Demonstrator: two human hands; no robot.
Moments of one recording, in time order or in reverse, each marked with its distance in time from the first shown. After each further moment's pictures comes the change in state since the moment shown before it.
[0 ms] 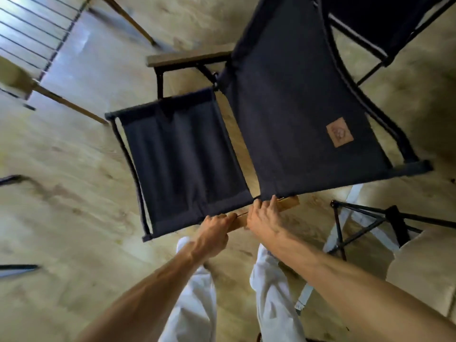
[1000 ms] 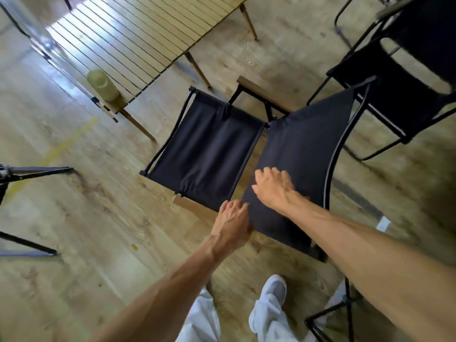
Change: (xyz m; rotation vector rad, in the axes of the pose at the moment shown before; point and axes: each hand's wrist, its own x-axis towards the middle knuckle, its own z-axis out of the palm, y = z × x) left_hand -0.040 0.011 -0.125 -0.020 0.300 -0.122; right_hand 0.005 0.017 -0.210 0.129 0.350 0.034
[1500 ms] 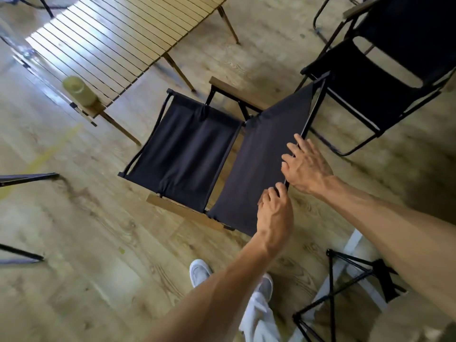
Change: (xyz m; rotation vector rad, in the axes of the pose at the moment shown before) left_hand 0.031 0.191 0.006 -0.118 0.022 -0.115; right_hand -0.042 0.160 -0.011 -0.134 0.077 0.002
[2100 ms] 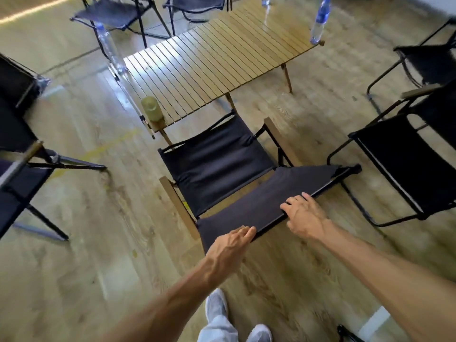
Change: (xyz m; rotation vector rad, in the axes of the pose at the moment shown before) left_hand -0.027 -0.157 -0.068 0.059 0.055 0.078; right_hand 0.063 -0.062 -0.031 -0.159 -0.126 -0.330
